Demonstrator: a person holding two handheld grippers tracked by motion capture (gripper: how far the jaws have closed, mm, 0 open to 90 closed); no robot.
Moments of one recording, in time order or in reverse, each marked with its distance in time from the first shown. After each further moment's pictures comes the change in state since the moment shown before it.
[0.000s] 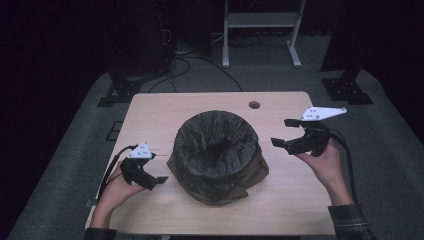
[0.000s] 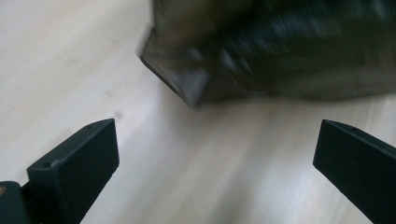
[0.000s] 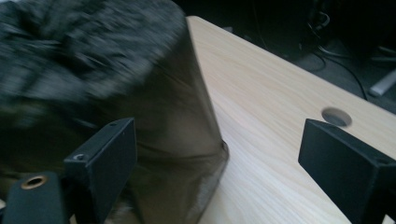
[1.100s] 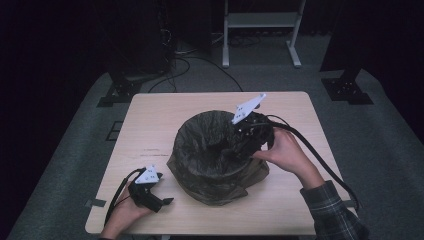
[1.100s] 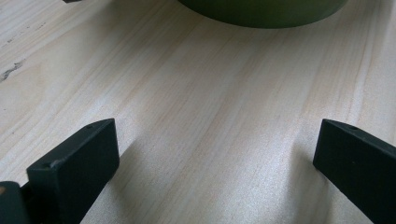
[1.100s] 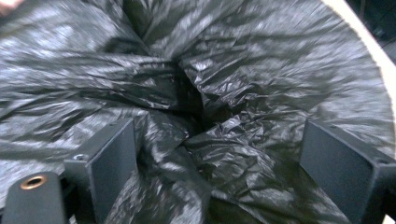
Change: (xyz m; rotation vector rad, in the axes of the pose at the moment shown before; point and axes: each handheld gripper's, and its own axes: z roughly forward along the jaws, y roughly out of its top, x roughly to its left) left arm -0.030 -0.044 0.034 -0.015 -0.038 0.026; right arm 0.087 0.088 0.086 0.348 0.221 -0.316
